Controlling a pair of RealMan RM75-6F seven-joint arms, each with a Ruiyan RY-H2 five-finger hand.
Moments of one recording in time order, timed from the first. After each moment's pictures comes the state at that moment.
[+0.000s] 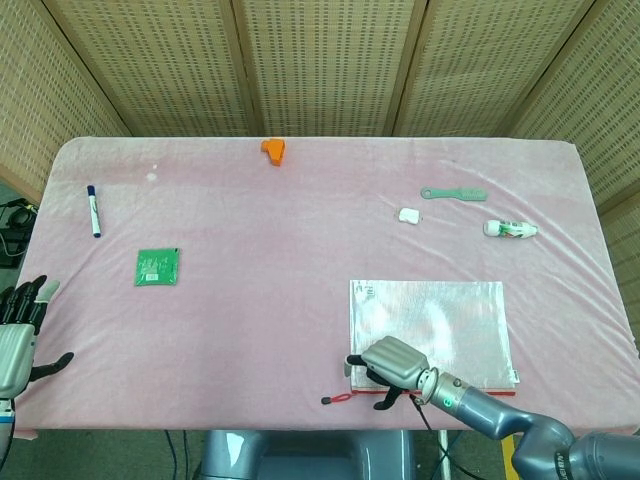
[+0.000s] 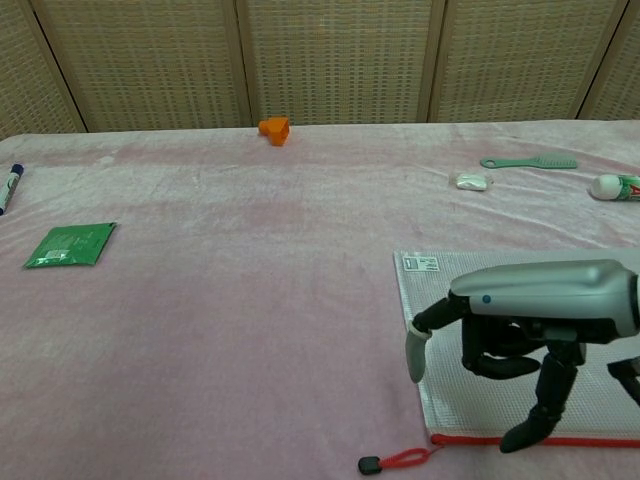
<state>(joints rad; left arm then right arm) -0.07 -1.11 -0.04 -1.72 1.45 1.48 0.18 0.71 -1.28 0.02 -1.77 -1.57 0.64 0.16</state>
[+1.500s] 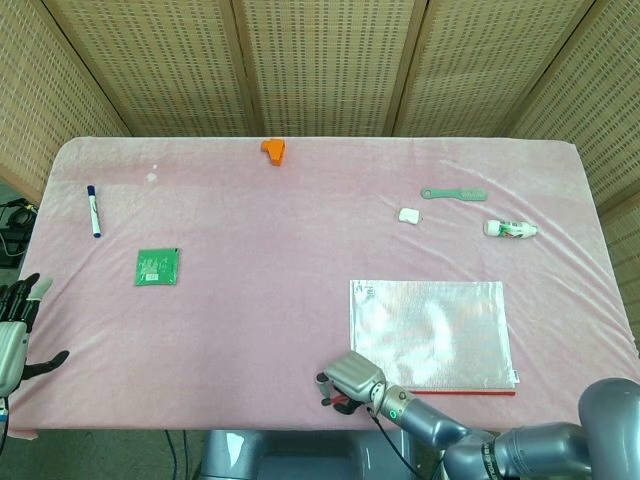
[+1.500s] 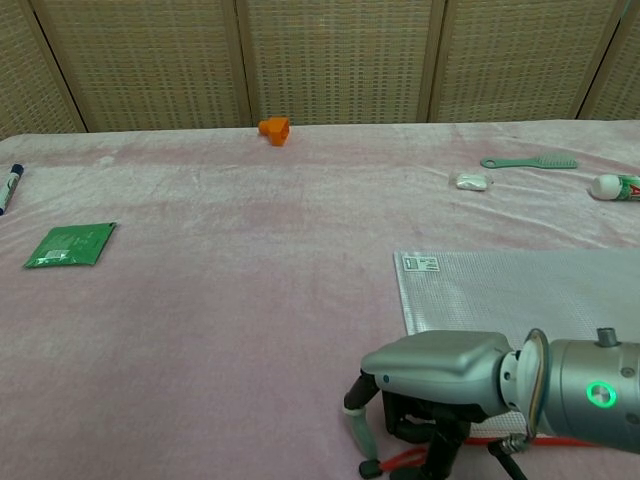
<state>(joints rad) -0.07 -1.09 -0.04 -1.72 1.44 1.47 0.13 0.82 -1.58 -0.03 -1.73 -1.05 0.70 -0.36</state>
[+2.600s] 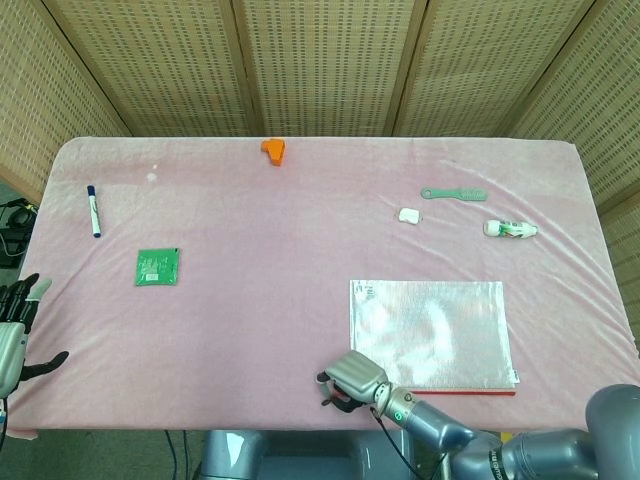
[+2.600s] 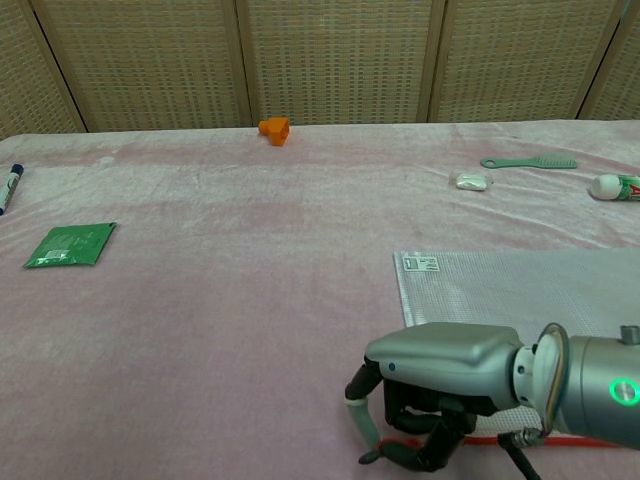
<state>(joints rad) -0.07 -1.08 -0.04 -1.72 1.45 1.47 0.11 0.78 -1.56 -0.03 -1.73 -1.19 0.74 -0.22</state>
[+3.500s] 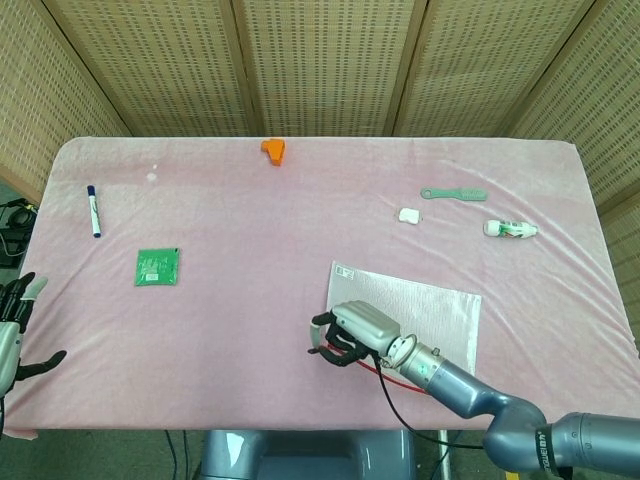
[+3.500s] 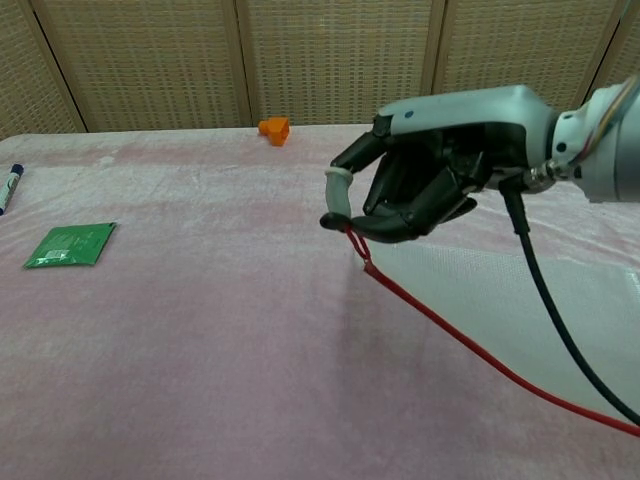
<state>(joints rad) -0.07 -1.06 -0.04 -1.73 1.45 1.47 0.07 0.82 -1.21 0.24 -1.96 -1.24 0.66 0.35</state>
